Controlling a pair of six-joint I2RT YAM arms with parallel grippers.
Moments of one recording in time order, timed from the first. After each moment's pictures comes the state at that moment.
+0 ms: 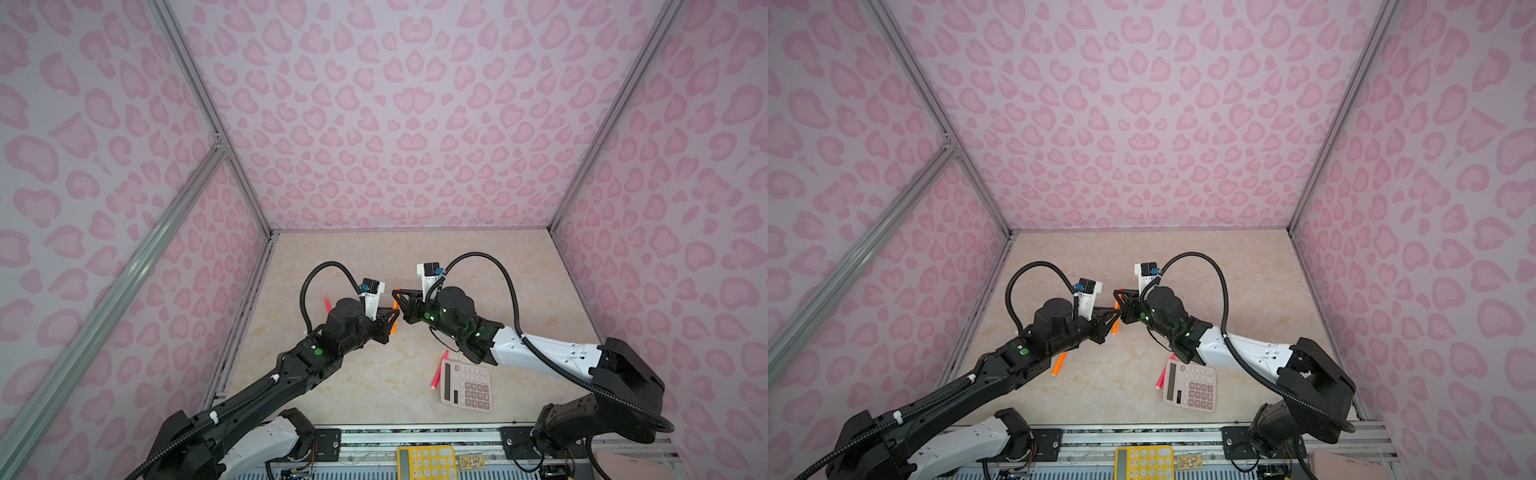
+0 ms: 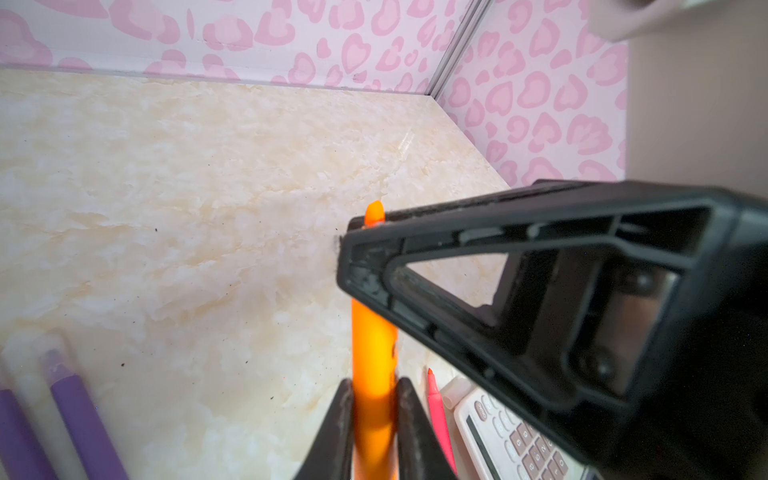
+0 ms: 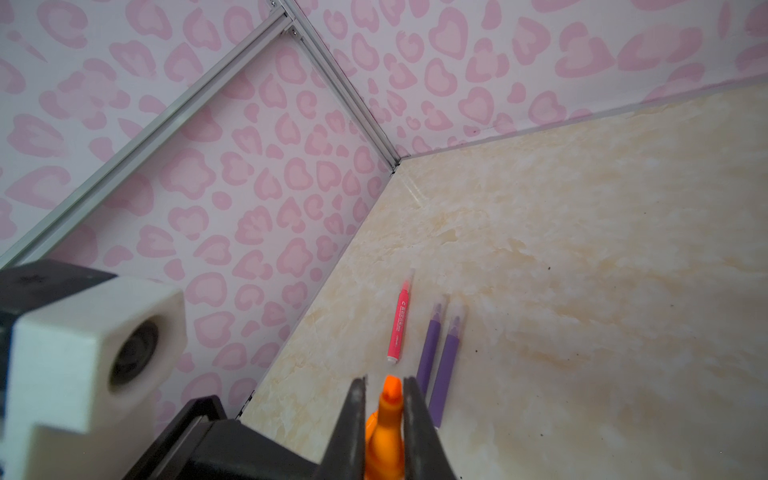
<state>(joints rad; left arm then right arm) -0.71 1.03 0.64 -0.01 0.11 -0.40 0.90 1.48 0.87 0.40 0.04 0.67</state>
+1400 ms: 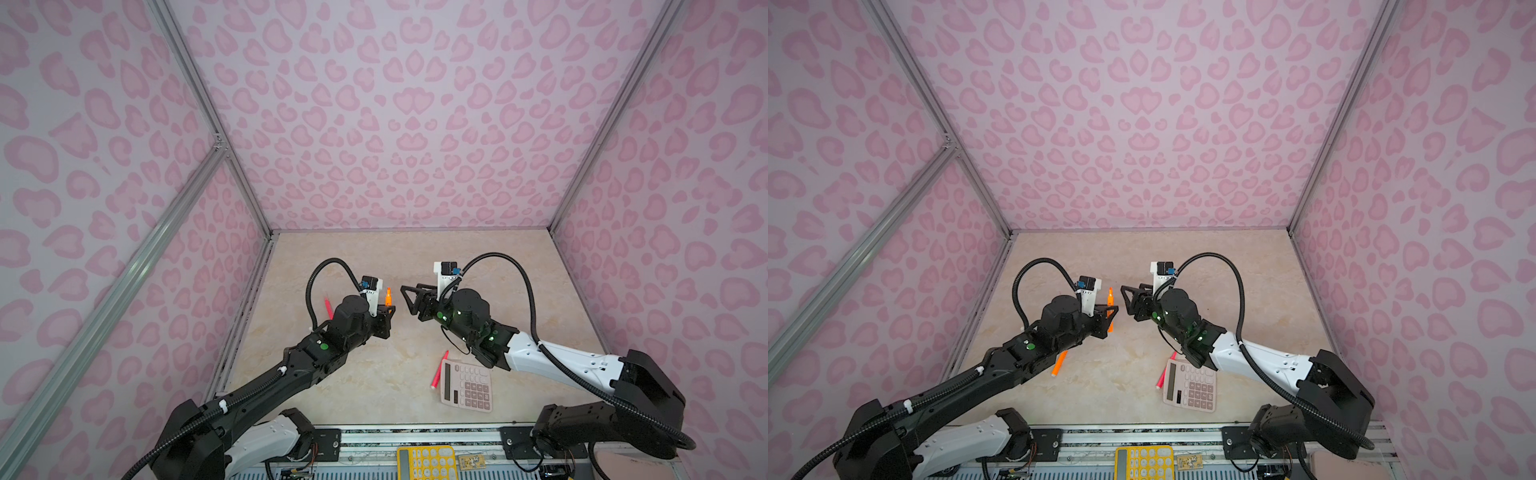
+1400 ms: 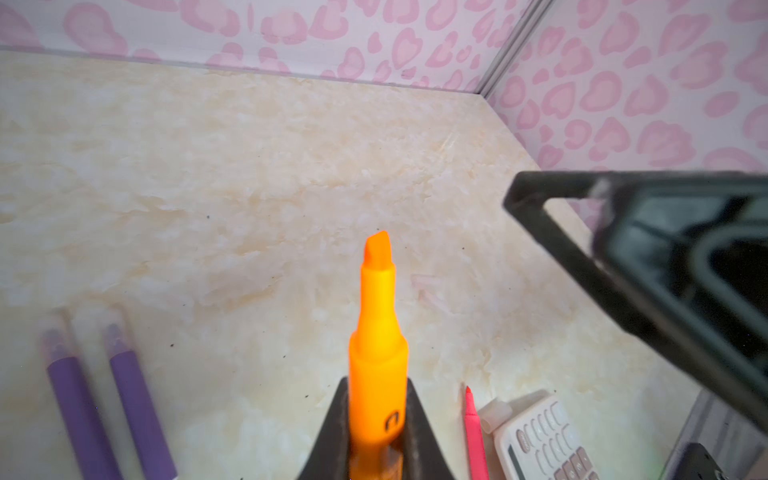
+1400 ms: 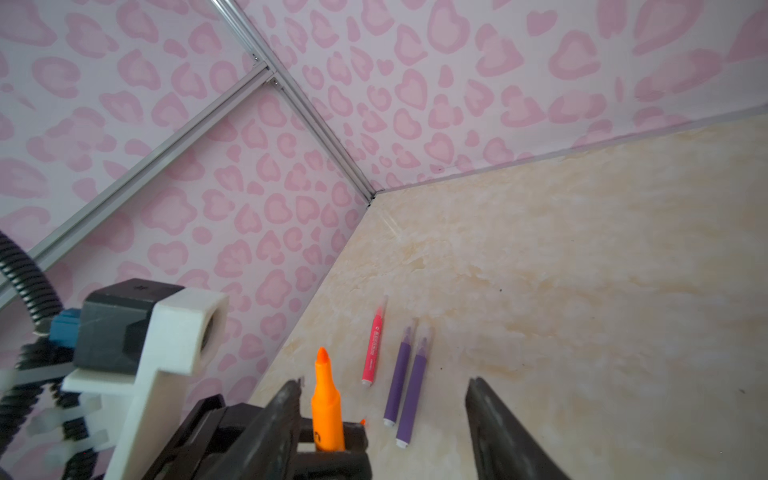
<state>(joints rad) -0.70 1.11 0.67 -0.05 -0.06 -0.44 0.83 1.35 0.78 0.38 0.14 0.64</state>
